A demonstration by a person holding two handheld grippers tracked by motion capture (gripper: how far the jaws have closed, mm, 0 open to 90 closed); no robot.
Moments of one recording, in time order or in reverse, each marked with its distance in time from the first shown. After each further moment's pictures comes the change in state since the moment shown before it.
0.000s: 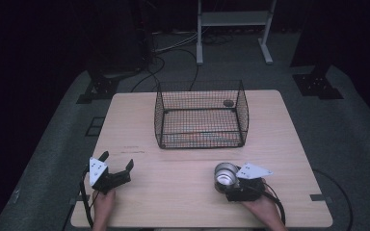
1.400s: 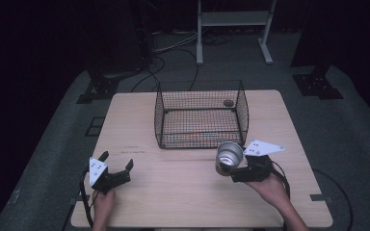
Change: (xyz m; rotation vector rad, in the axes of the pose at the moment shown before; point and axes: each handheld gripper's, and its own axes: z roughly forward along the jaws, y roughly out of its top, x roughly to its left) left arm 0.000 0.000 0.000 -0.002 0.002 -0.004; right arm -0.025 0.068 -0.029 -0.060 0.048 0.003
